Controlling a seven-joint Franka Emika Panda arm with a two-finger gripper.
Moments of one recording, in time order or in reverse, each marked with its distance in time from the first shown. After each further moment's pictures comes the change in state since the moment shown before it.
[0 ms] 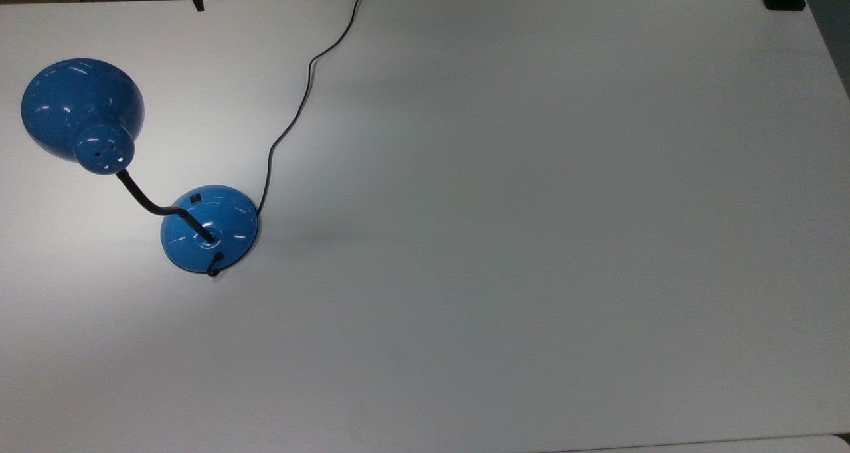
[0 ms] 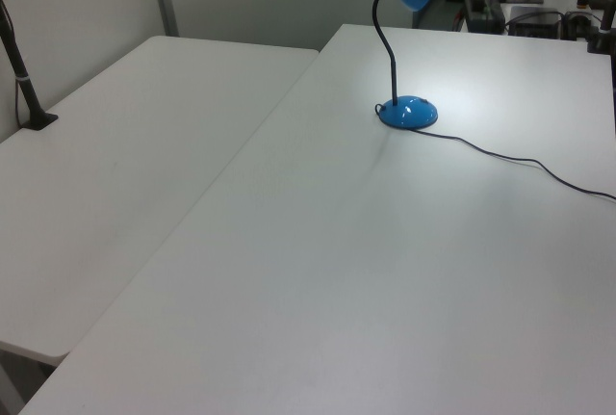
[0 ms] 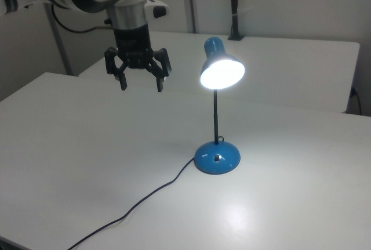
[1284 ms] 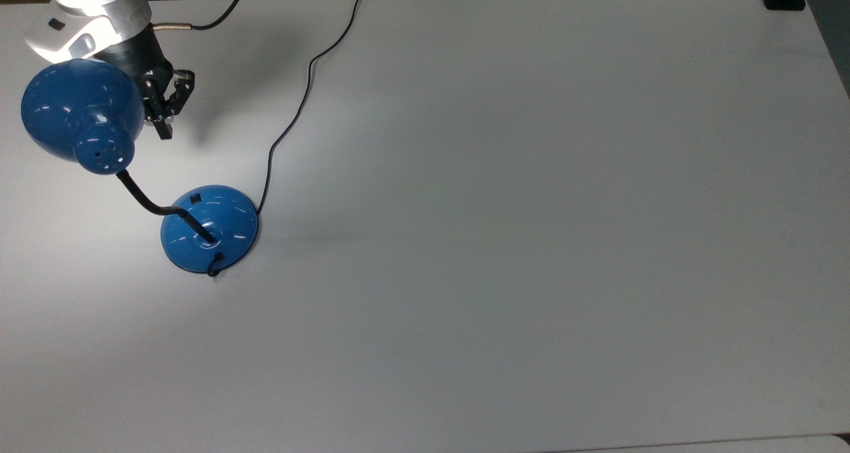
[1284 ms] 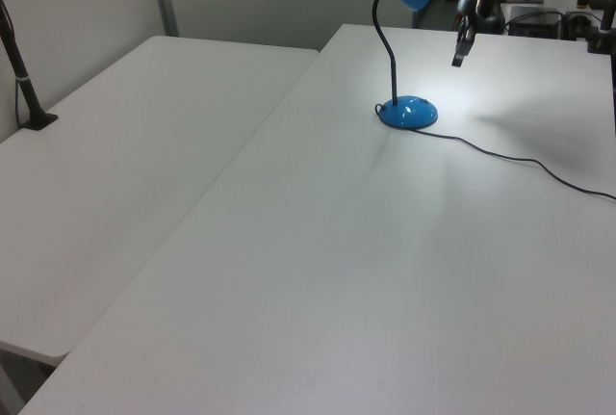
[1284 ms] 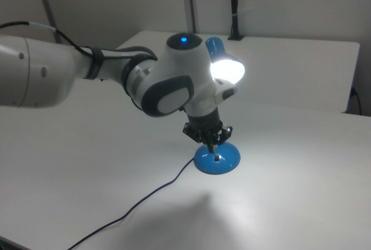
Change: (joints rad) arm -0.213 0.198 -0.004 -0.292 0.148 0.689 -0.220
